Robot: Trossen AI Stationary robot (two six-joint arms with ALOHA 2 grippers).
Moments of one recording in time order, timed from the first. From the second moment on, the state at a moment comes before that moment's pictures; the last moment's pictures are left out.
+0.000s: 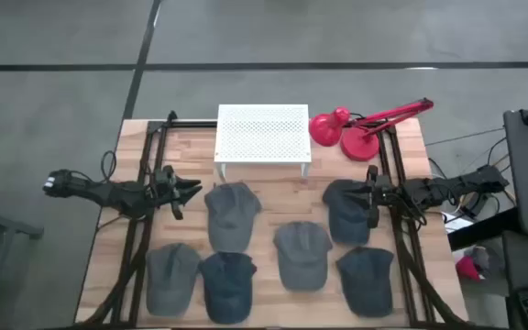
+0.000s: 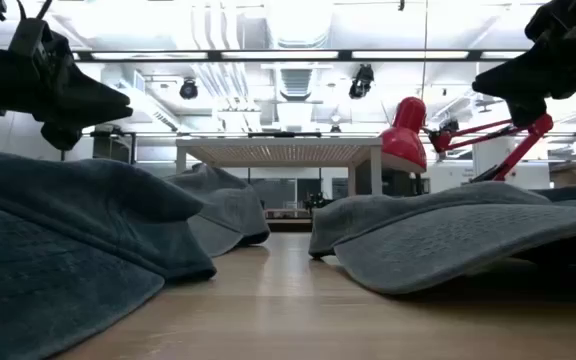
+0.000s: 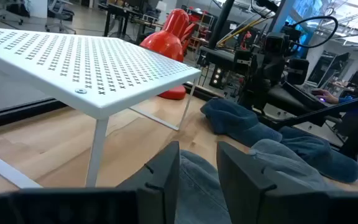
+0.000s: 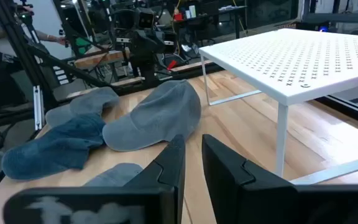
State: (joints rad) left arm -0.25 0.13 0.04 -0.04 -0.59 -0.35; right arm 0.27 0.17 0.15 -0.10 0.42 0.28
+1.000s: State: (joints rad) left arm -0.25 0.13 0.04 -0.04 -0.59 -0.35; right arm 0.27 0.17 0.15 -0.10 0.42 0.28
